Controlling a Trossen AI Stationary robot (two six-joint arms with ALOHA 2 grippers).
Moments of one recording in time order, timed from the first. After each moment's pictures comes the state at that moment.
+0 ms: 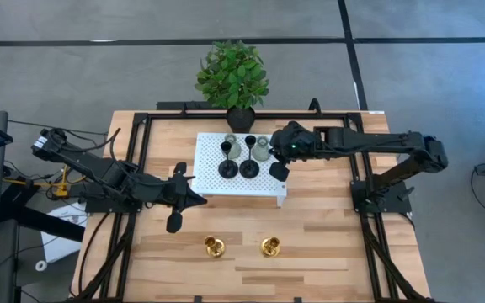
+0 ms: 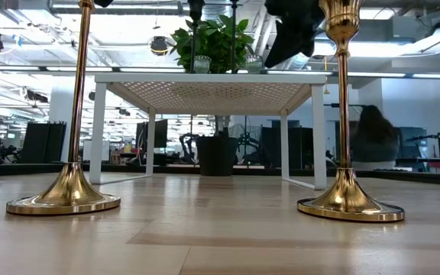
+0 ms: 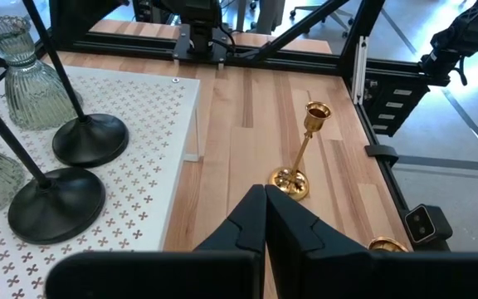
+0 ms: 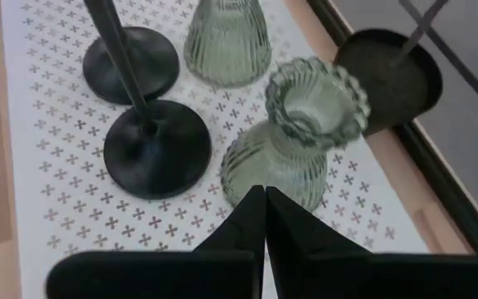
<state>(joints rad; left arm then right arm) -0.47 0.85 0.93 -0.39 -0.37 -0.24 -0.09 1.41 1.25 -0.66 0.25 0.14</state>
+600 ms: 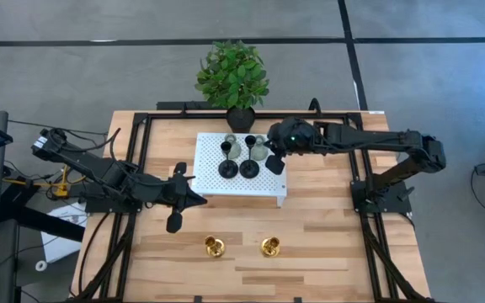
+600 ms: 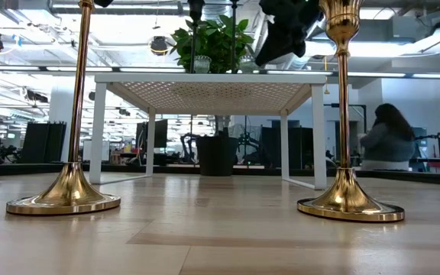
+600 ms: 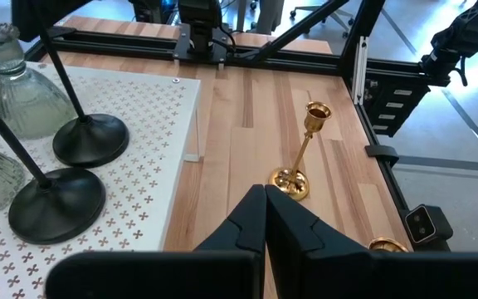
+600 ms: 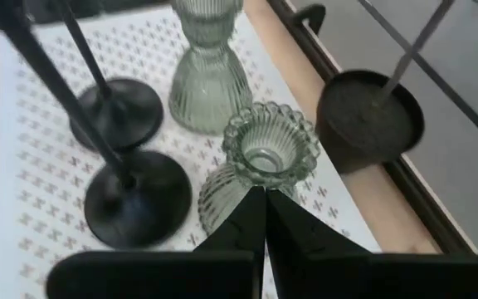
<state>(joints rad) -0.47 0.85 0.93 -0.39 -0.37 -0.24 -0.16 1.43 1.25 -0.54 0.22 0.09</state>
